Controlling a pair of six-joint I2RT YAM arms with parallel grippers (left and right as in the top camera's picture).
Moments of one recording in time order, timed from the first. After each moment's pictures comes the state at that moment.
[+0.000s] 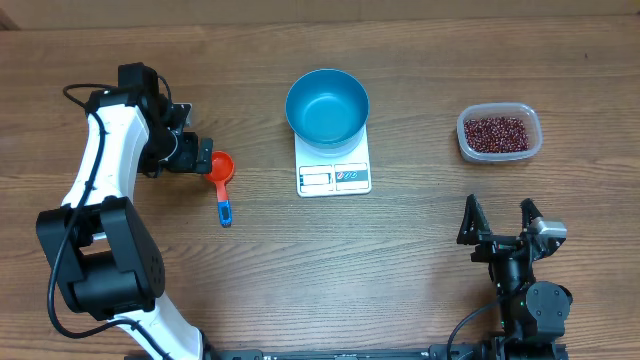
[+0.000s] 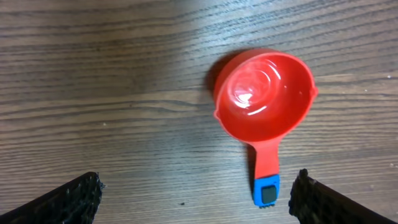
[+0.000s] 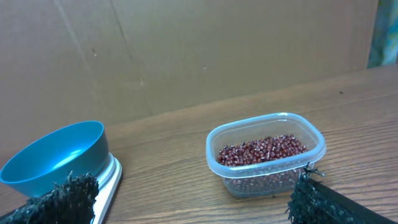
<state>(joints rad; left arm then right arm) 0.16 1.92 1.51 -1.09 0.07 0.19 -0.04 0.01 0.02 -0.03 -0.04 0.23</state>
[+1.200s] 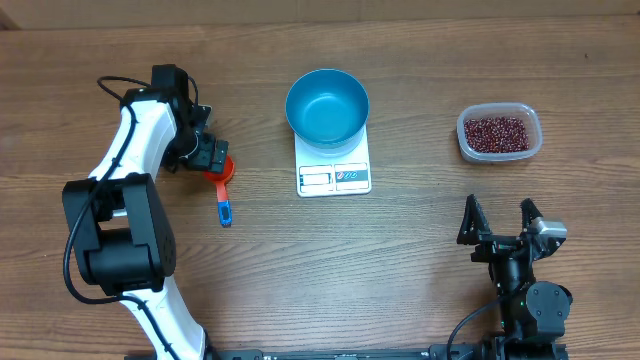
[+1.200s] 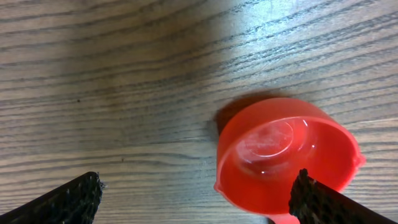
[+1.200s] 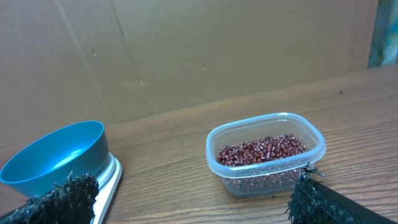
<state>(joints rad) 0.07 2.04 1.51 -0.97 -0.05 0.19 -0.04 0.01 0.02 -0.03 -0.04 0.23</state>
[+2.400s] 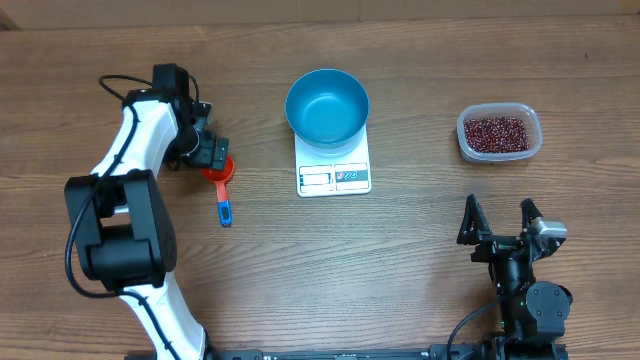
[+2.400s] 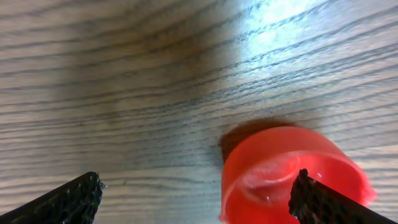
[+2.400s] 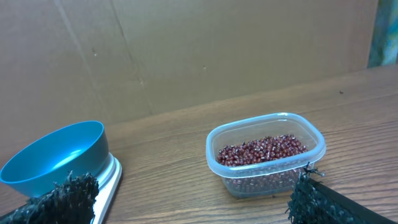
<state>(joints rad) 0.07 2.07 1.51 -0.92 -0.05 0.19 -0.04 0.01 0.02 -0.04 -0.04 0.23</state>
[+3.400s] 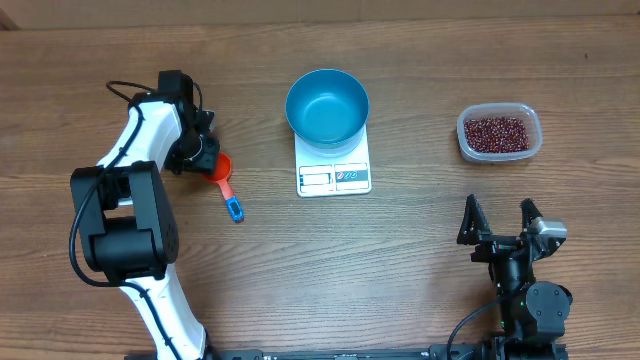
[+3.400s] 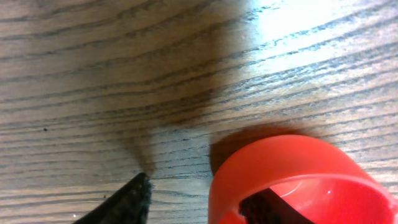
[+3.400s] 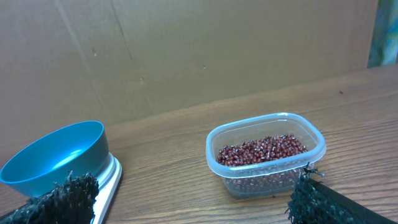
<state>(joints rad) 0.07 2.11 1.51 -0.93 -0.05 0.18 -0.04 0.01 0.02 -0.03 -0.04 0.23</state>
